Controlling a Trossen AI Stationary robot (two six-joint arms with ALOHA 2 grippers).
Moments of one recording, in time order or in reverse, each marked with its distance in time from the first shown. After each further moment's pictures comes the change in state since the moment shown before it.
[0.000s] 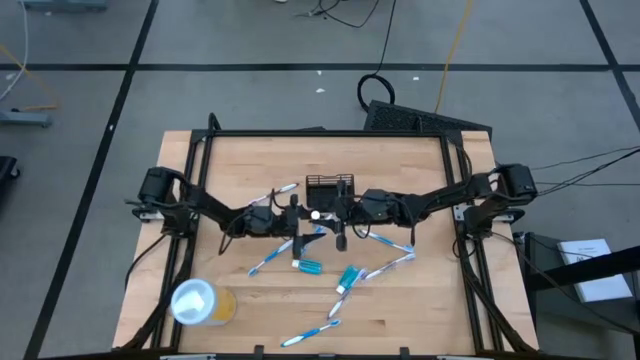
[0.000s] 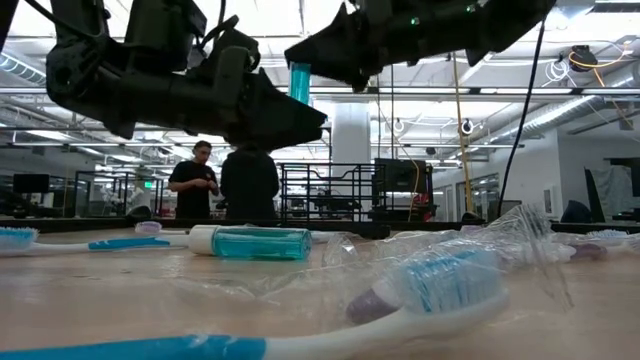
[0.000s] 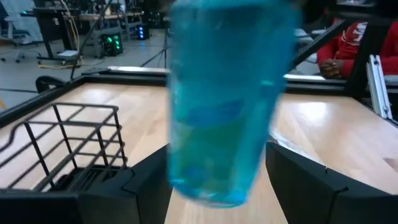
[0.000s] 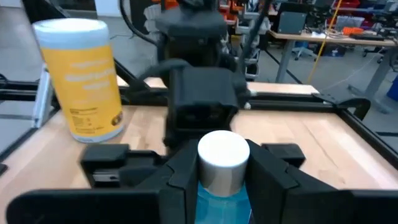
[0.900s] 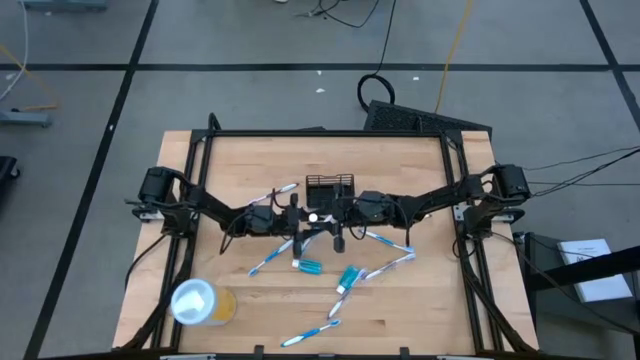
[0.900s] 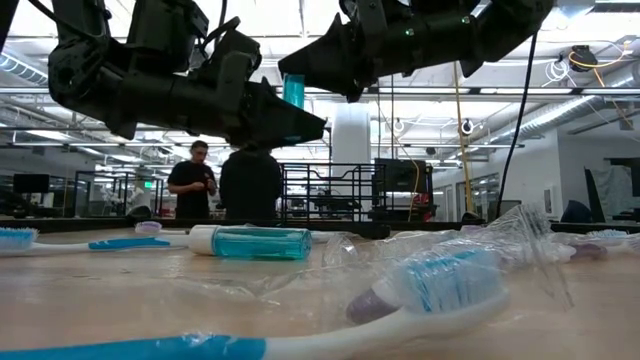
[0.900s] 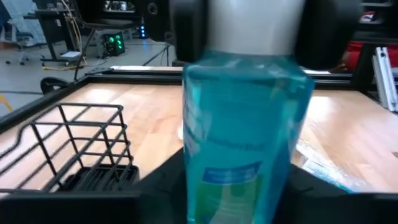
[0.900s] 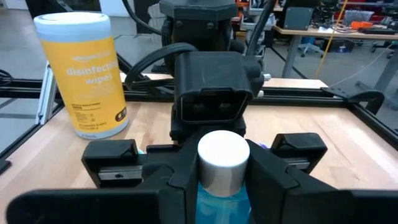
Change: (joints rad) left arm 0.002 0.000 0.003 -0.014 -0.002 0.029; right arm -0.006 0.049 0.000 0.044 -0.027 0.016
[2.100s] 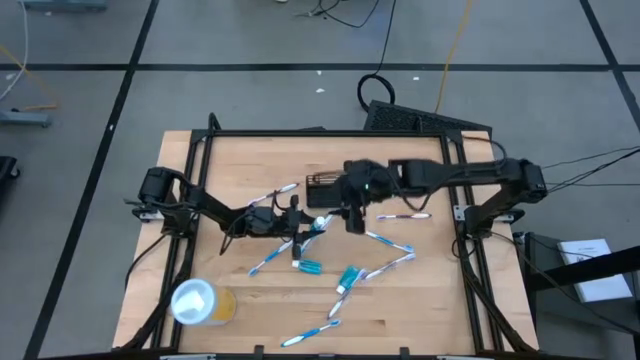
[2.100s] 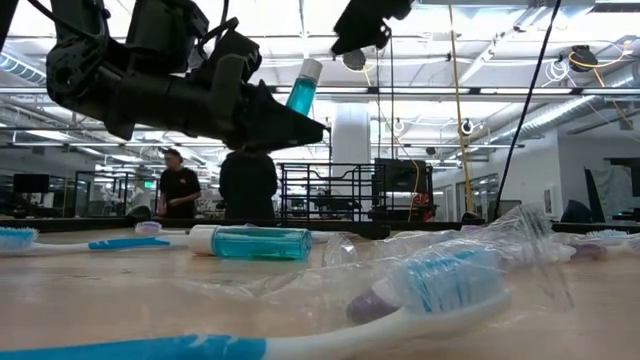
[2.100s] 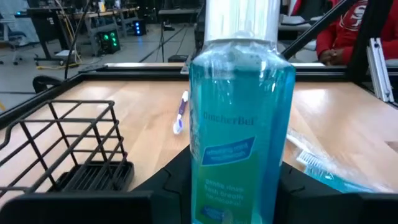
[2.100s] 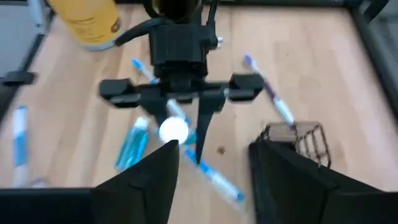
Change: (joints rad) left arm -0.004 -0.001 -0.002 -0.020 0.011 0.010; right arm -0.077 -0.135 0.562 -1.271 -0.085 -0.009
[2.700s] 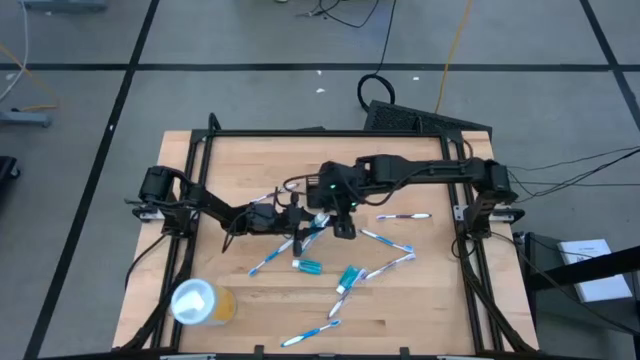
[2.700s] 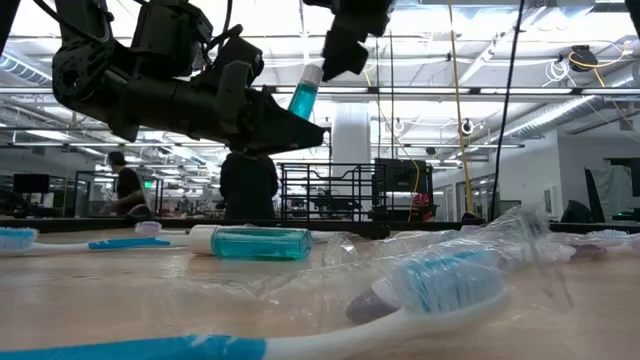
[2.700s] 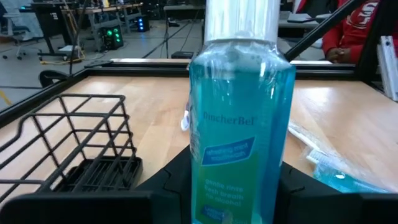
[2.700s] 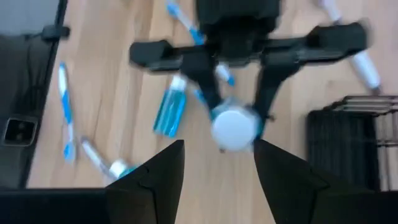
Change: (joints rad) left arm 0.030 0.000 0.001 -0.009 0.019 -0.007; right arm -0.015 0.265 0.294 -0.330 -0.205 0.003
